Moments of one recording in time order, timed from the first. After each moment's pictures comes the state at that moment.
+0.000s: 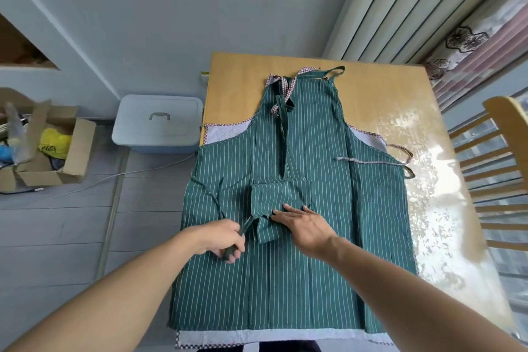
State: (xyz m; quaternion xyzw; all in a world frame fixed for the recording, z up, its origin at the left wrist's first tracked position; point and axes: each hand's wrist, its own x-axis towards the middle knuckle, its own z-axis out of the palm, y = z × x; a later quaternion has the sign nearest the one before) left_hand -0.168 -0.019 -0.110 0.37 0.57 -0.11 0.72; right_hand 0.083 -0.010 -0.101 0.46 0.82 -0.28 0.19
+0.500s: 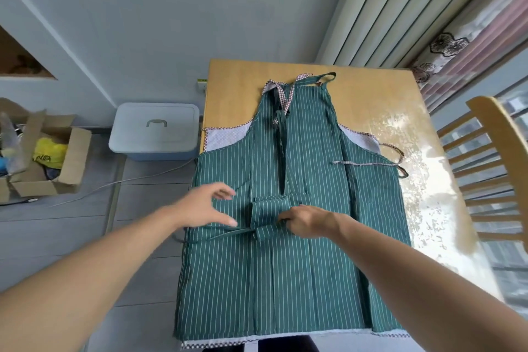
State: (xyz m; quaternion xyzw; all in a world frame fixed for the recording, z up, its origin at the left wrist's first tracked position) left_hand -0.223 0.007 -0.053 0.63 0.57 -0.03 0.52; right_hand 0.069 0.014 -0.067 0.47 0.73 -0.43 0.26
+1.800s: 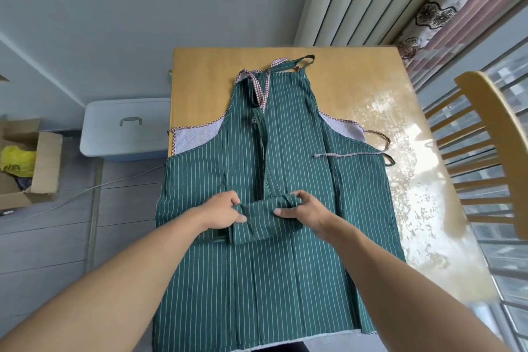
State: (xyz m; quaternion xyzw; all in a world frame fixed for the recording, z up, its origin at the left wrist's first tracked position) left_hand -0.123 0.046 -0.112 0.54 0.61 -0.12 0.56; right_hand 0.121 0.025 -0.113 0.68 0.30 -0.66 -0.09
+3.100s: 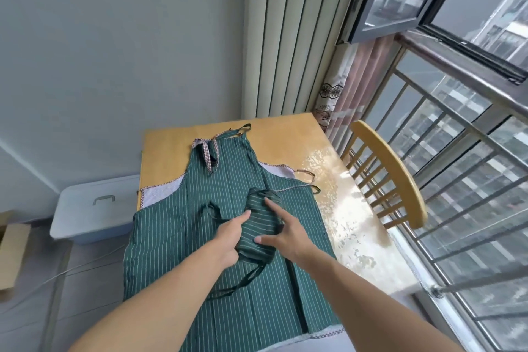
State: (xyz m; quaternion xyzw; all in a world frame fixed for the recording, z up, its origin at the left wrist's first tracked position) left_hand 0.020 -0.034 0.030 0.18 0.61 0.24 0.73; right_hand 0.178 -0.070 0.020 0.63 0.48 -0.52 -0.31
